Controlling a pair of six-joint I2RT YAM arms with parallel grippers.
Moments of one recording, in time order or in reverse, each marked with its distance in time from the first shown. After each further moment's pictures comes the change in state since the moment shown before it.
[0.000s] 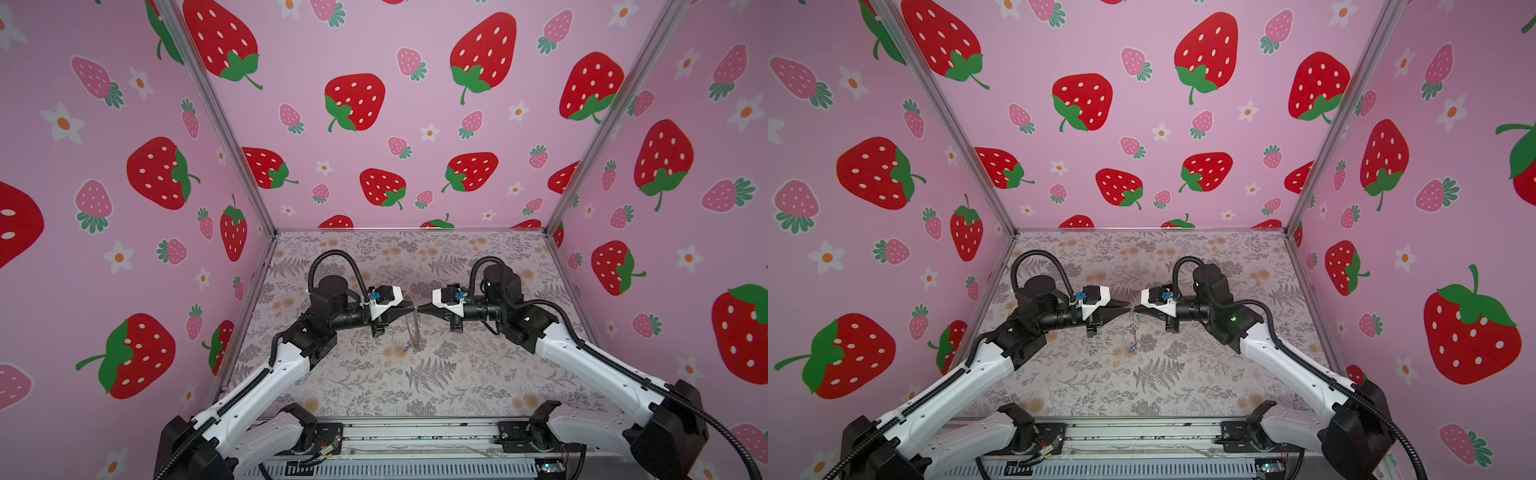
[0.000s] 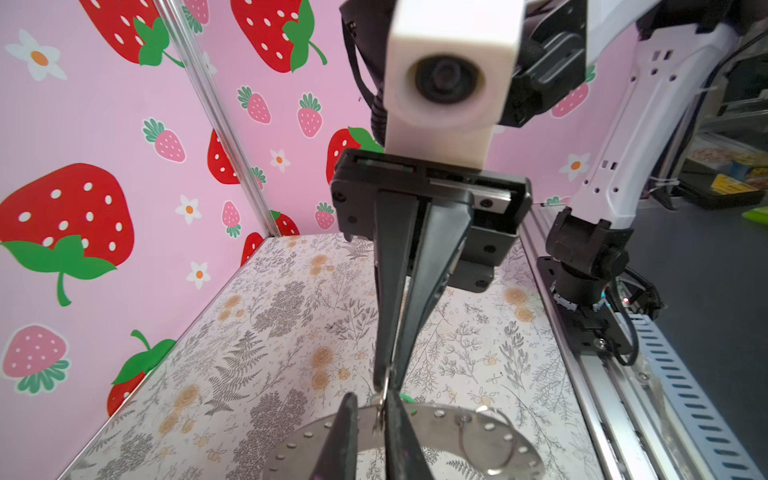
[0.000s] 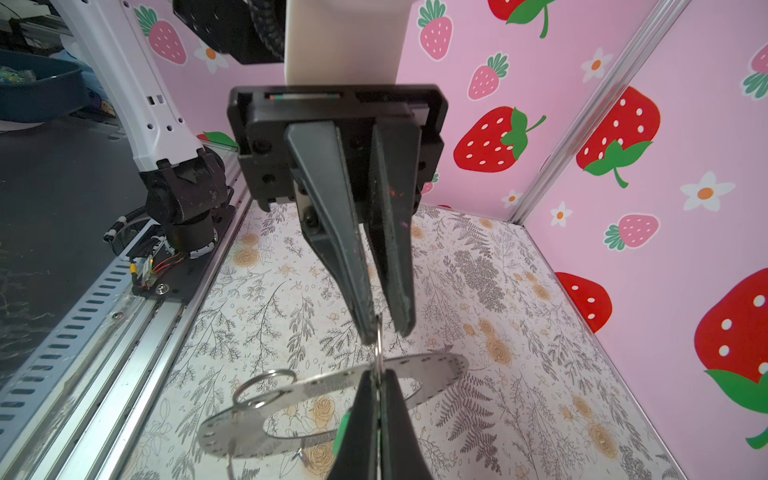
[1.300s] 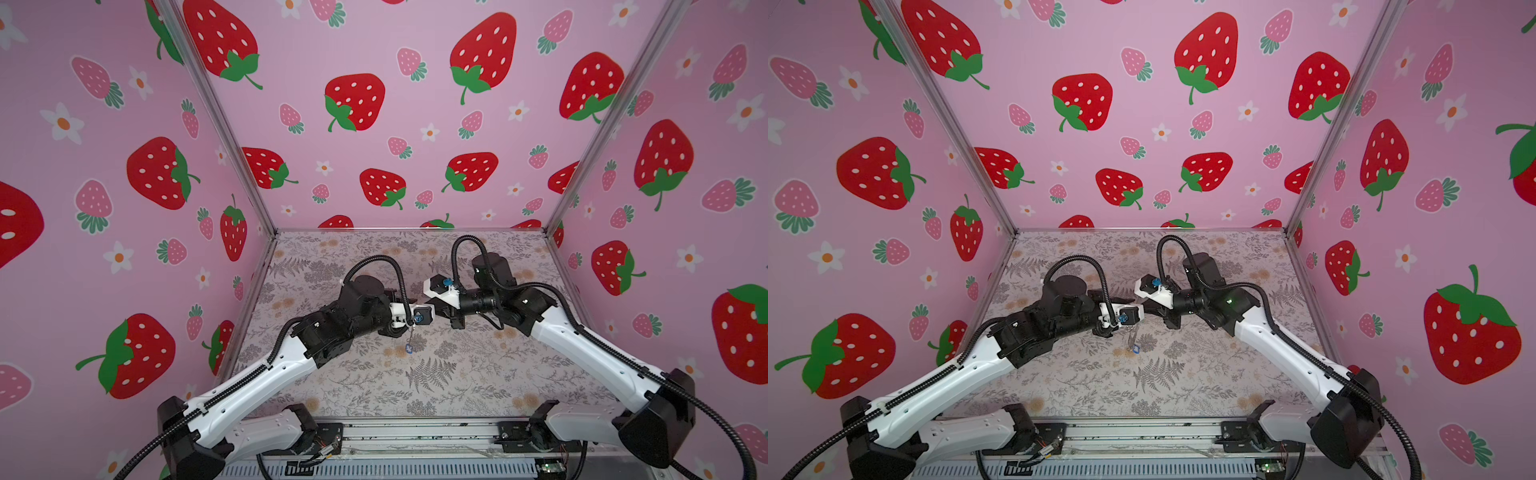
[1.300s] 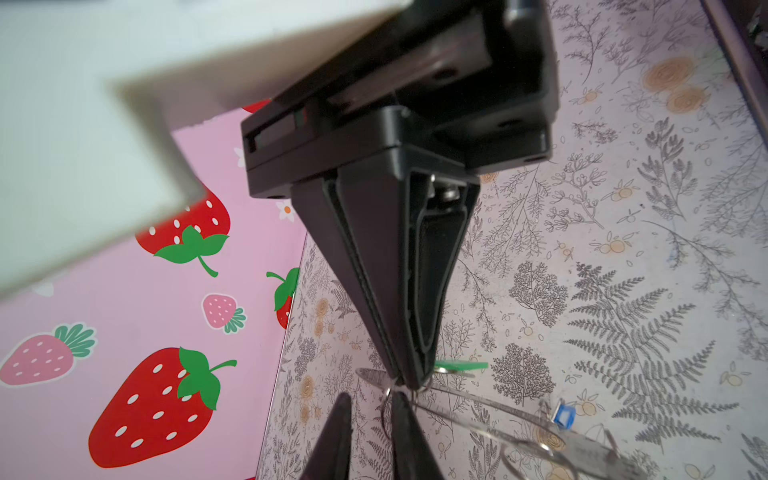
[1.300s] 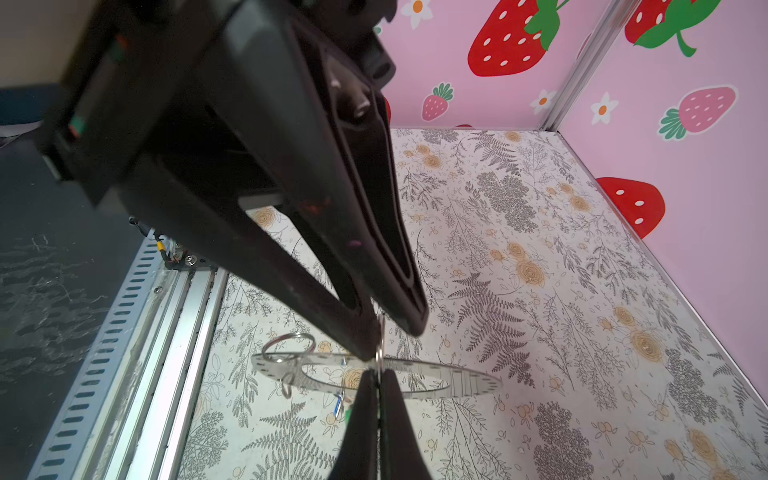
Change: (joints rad) left arm -0.288 0.076 0.257 -0.408 -0.649 0.471; right arm 0.001 0.093 0.207 -0.367 0.071 0.009
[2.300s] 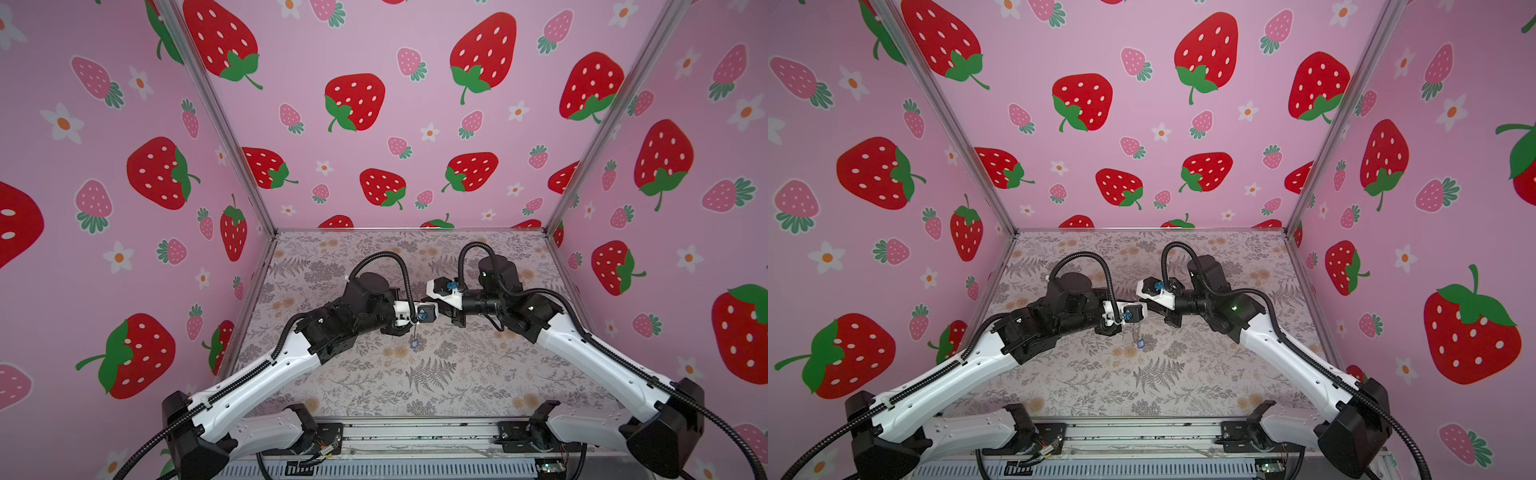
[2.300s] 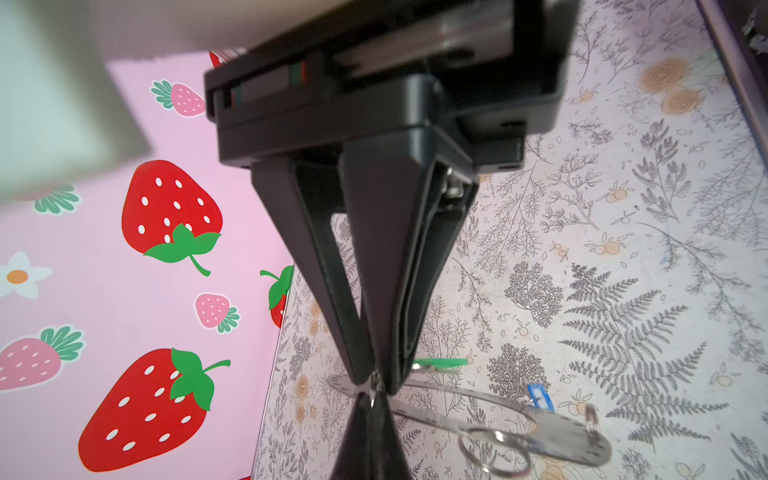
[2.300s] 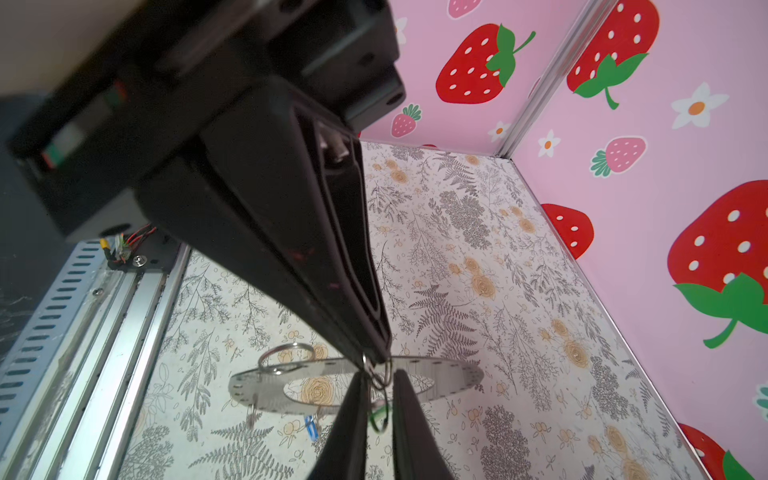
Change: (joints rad) left arm -0.002 0.033 0.043 -0.043 -0.006 -0.014; right arm 0.017 -0.068 -0.052 0.111 0.086 -0.027
